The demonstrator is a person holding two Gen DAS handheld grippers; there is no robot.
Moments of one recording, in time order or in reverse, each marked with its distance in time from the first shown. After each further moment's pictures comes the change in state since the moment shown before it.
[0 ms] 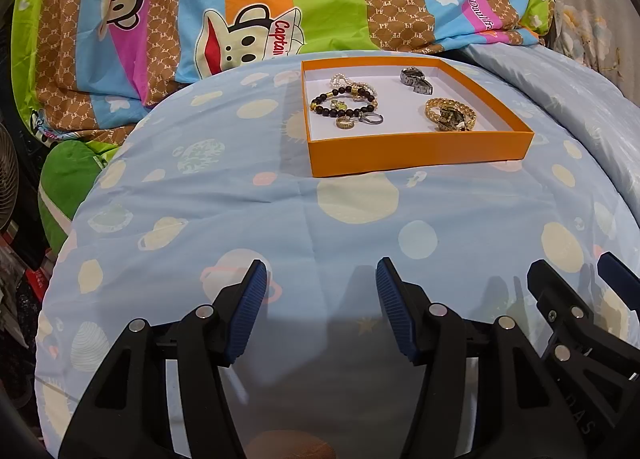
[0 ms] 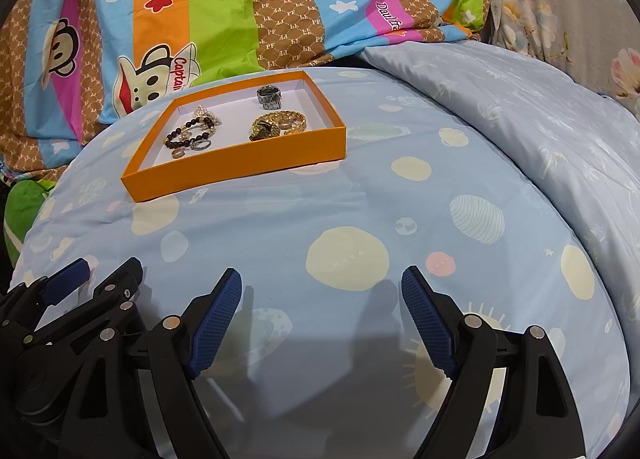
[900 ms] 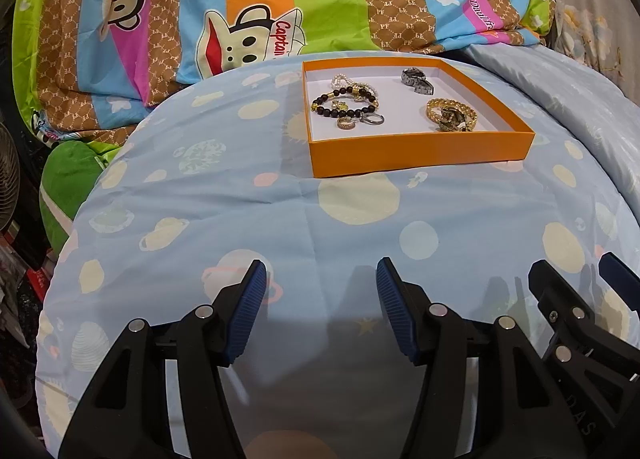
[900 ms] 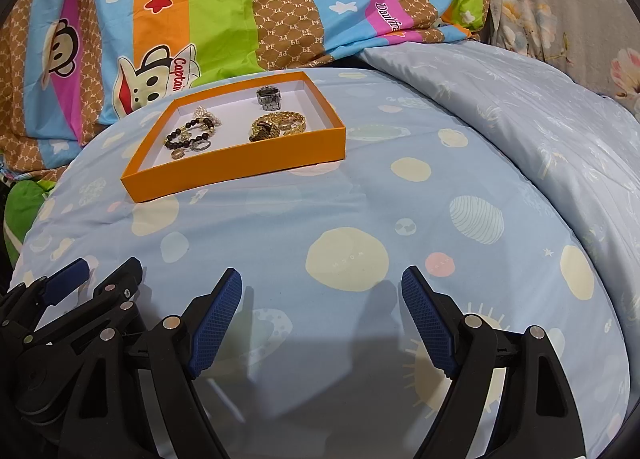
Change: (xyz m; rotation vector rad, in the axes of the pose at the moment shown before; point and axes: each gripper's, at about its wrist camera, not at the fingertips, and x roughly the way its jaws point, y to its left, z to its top) left arm 0.000 0.000 0.001 0.001 -0.002 0.012; right arm 0.000 0.000 0.000 -0.002 -0.003 0.001
